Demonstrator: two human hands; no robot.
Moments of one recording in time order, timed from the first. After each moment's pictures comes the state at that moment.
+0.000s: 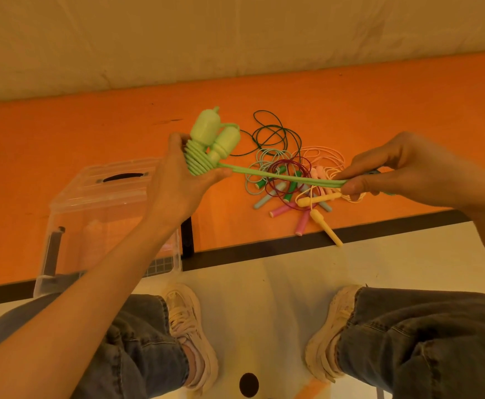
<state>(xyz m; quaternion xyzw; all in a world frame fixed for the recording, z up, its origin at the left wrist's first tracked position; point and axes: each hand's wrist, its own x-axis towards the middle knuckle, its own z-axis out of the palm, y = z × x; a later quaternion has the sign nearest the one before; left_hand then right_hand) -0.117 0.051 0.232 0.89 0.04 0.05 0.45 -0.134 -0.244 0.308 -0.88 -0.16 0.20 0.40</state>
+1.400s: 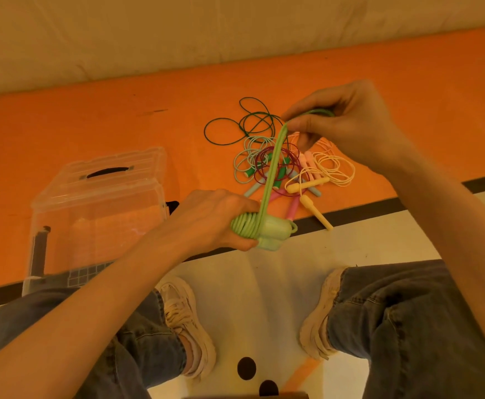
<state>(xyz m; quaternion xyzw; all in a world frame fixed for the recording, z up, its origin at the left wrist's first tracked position) -0.148 0.019 0.214 0.92 -0.36 -0.13 0.10 -0.108 -0.205 0.285 -0.82 -0.13 0.03 0.55</state>
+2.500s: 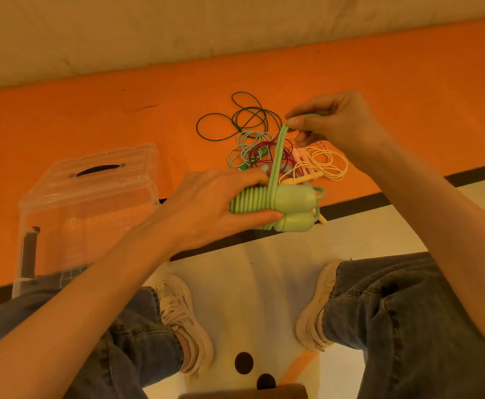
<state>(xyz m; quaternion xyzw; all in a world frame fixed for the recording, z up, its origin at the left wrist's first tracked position) -0.155 0.014 0.247 0.88 -0.37 -0.08 0.28 -0.098 -0.214 0.261 -0.81 0.02 0.06 0.58</state>
